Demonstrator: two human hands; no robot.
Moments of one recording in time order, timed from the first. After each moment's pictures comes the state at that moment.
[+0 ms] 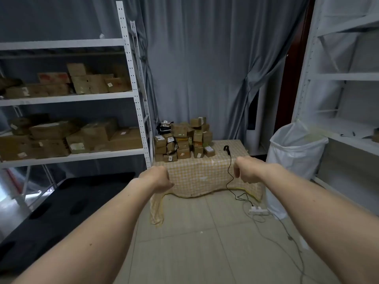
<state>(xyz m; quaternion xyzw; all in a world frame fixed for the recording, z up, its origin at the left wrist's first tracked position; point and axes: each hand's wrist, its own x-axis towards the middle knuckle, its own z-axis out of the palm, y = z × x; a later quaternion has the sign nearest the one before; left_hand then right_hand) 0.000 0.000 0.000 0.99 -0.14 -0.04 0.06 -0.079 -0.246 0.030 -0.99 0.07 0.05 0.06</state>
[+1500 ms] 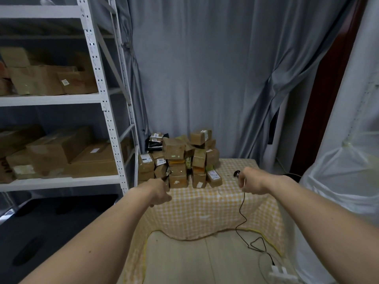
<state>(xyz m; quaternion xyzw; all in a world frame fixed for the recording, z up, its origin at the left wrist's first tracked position) 0.537 -0.173 -0.044 0.98 -0.09 -0.16 0.08 0.467 -0.452 -0.012 -0.99 0.06 0.08 0.08</state>
